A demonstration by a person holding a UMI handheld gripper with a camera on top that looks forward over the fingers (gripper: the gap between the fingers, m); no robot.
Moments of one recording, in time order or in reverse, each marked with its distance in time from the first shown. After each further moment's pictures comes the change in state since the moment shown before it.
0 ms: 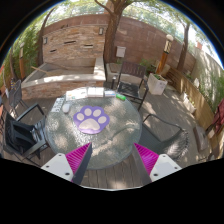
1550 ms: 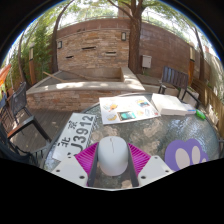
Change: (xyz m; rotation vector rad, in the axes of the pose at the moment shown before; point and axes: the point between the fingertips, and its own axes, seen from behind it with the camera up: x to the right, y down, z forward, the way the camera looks) arm -0.394 -0.131 0.492 0.191 -0.194 -0.018
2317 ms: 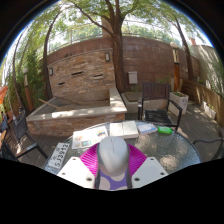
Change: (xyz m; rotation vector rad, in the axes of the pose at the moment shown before) arm 0.189 -0.074 -0.147 0.213 0.008 0.143
